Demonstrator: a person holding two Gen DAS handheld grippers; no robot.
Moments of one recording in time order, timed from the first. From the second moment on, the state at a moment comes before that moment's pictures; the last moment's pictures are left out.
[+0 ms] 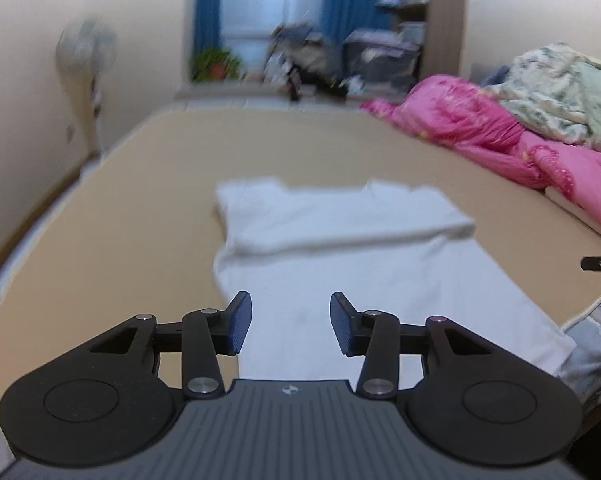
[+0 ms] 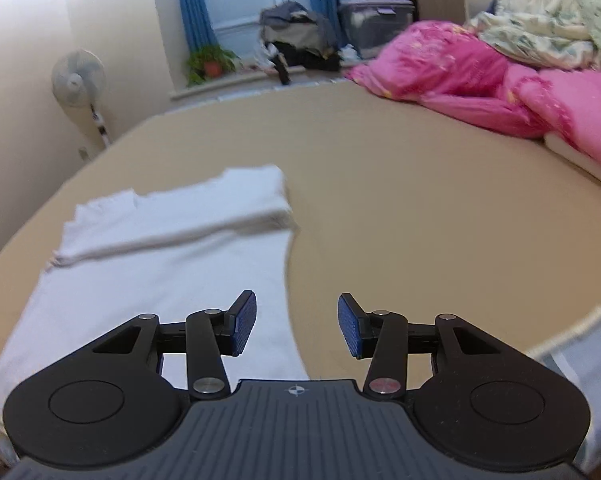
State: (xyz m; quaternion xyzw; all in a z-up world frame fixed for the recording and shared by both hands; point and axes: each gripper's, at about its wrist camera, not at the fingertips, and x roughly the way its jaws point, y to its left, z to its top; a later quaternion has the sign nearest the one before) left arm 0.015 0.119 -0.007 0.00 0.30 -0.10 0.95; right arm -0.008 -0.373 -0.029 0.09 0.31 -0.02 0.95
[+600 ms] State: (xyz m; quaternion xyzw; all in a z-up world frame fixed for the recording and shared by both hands) left arm 0.039 0.158 -0.086 -0.08 0.52 -0.02 0.85; right arm 0.010 -0.381 -0.087 0.18 0.43 -0.05 0.88
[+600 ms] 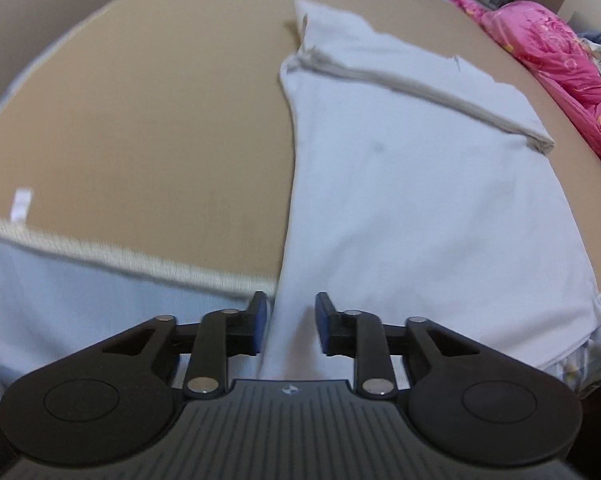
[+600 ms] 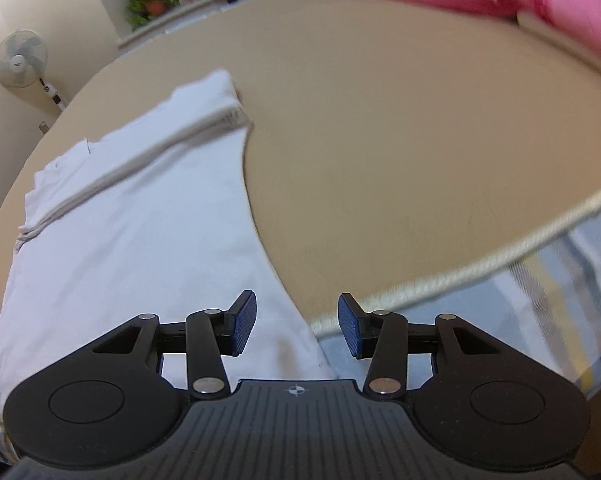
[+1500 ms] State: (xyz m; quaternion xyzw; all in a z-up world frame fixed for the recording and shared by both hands) left arm 0.037 0.162 -0.096 -0.07 0.55 -0.02 0.83; right arm 0.024 -0.369 -0.118 0.15 0.51 -0.05 0.85
